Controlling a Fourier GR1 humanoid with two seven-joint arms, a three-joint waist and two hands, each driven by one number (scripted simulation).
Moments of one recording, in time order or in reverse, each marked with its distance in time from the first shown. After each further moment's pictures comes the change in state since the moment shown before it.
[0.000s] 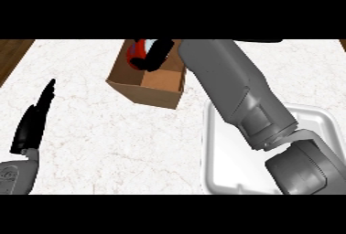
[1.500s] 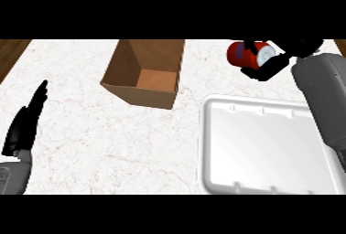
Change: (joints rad) left arm 0.010 0.034 0.013 0.014 0.036 0.004 -0.004; right arm 0.553 -0.408 0.044 -0.553 0.217 -0.019 -0.279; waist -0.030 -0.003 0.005
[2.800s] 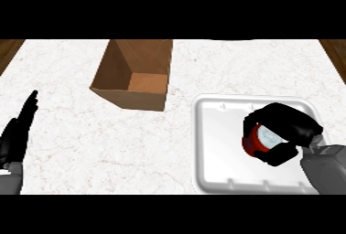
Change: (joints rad) left arm 0.084 0.020 0.011 -0.030 0.032 0.028 -0.005; right arm 0.661 -0.049 0.212 -0.794 -0.091 0.567 0.705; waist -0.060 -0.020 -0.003
